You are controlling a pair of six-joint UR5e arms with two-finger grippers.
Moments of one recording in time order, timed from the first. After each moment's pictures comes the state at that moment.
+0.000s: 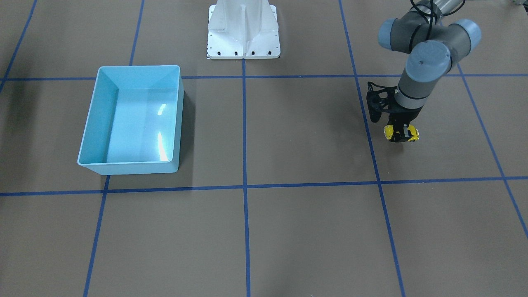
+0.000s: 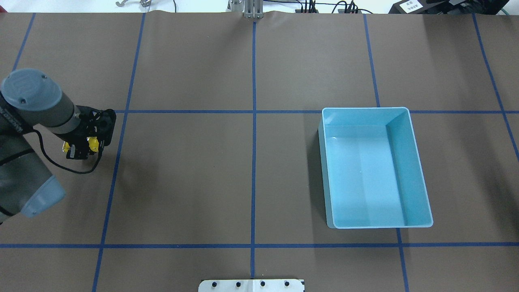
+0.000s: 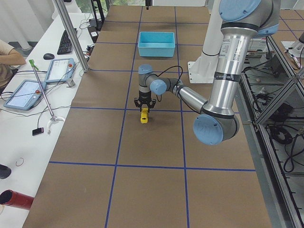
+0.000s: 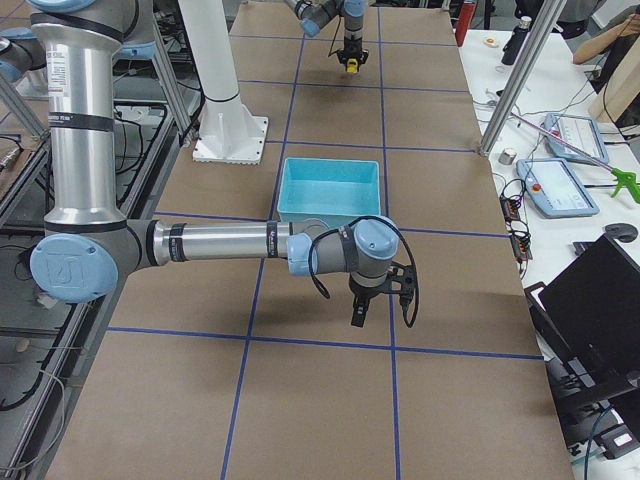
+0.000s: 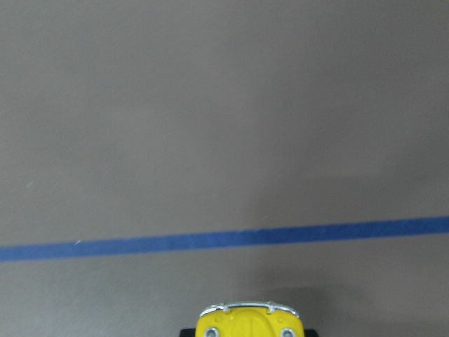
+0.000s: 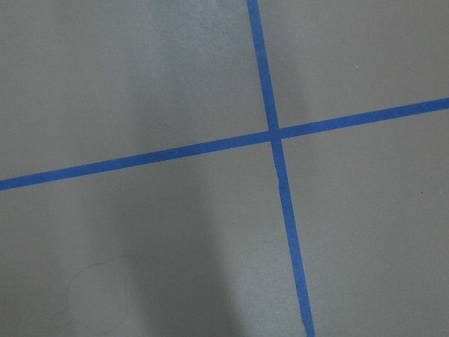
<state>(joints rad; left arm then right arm) -0.80 -1.80 -1.76 -1.65 -1.96 0.73 1.45 -1.60 1.65 -1.49 2.37 0.36</state>
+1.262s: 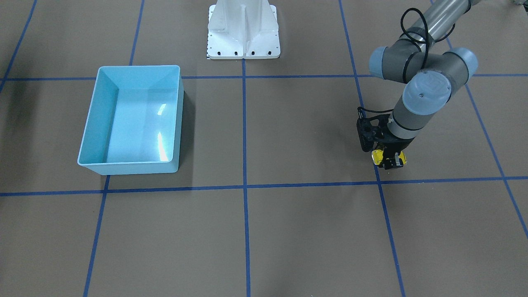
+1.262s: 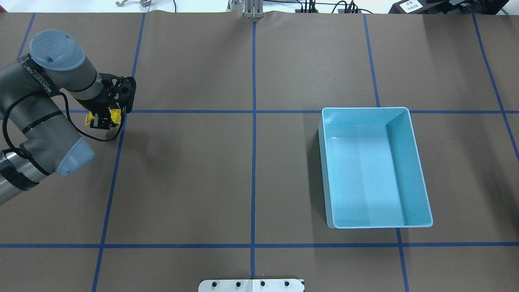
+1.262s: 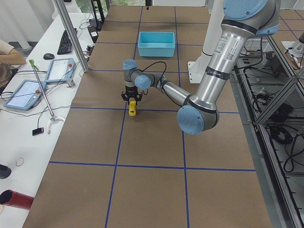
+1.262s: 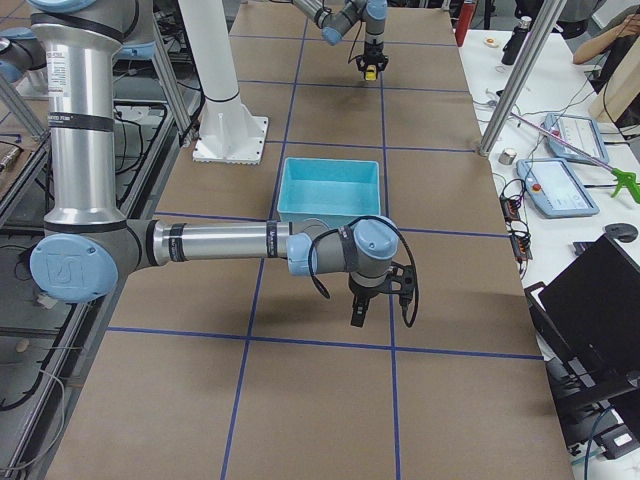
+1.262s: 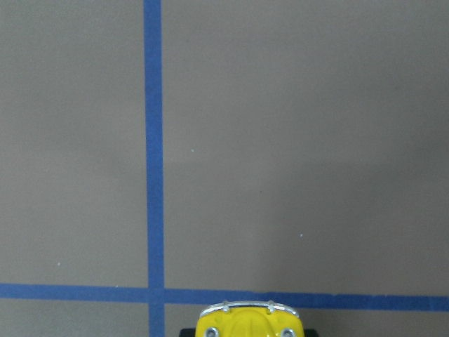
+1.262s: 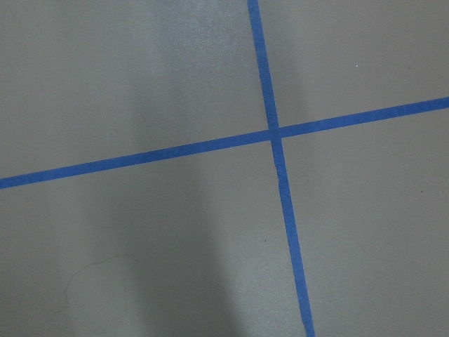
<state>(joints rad) -0.84 -1.97 -1.59 -1.69 -2.05 0.67 1.45 -1.60 1.66 -1.49 2.37 0.36</state>
